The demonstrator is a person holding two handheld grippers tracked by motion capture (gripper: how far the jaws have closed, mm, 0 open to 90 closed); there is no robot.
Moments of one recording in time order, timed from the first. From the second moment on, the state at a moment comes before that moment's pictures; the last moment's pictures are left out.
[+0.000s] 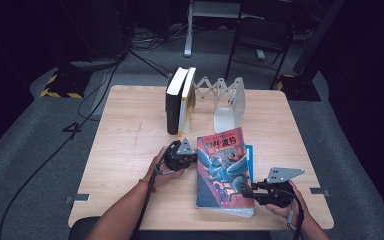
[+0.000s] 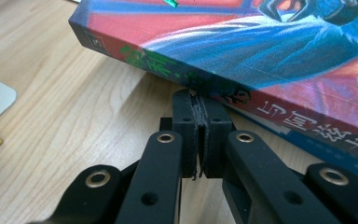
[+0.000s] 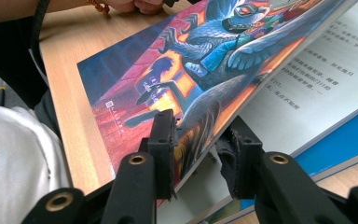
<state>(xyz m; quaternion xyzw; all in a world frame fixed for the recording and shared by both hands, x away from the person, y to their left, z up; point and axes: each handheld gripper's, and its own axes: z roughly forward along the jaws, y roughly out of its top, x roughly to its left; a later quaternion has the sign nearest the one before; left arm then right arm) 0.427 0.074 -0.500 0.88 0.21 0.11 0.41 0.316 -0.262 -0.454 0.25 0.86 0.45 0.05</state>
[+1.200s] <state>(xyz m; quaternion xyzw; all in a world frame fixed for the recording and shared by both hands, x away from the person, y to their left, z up) 0.446 0.083 -0.434 0.81 0.22 0.10 0.54 0.322 -0.257 -0.444 0.15 0.86 0.45 0.19</state>
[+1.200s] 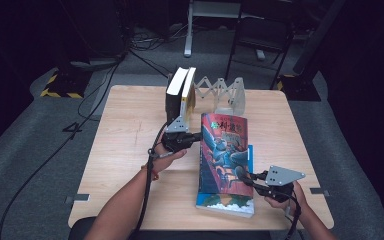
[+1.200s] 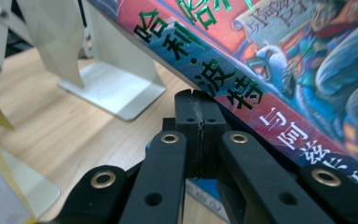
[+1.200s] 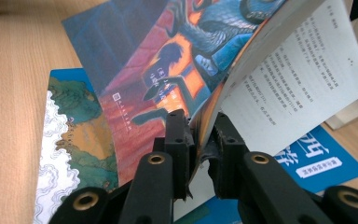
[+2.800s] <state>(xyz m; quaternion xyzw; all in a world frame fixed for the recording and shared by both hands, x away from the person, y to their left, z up) 0.387 0.098 -0.384 0.79 0.09 0.05 0.60 0.310 -0.255 -0.456 0.11 0.83 0.39 0.37</state>
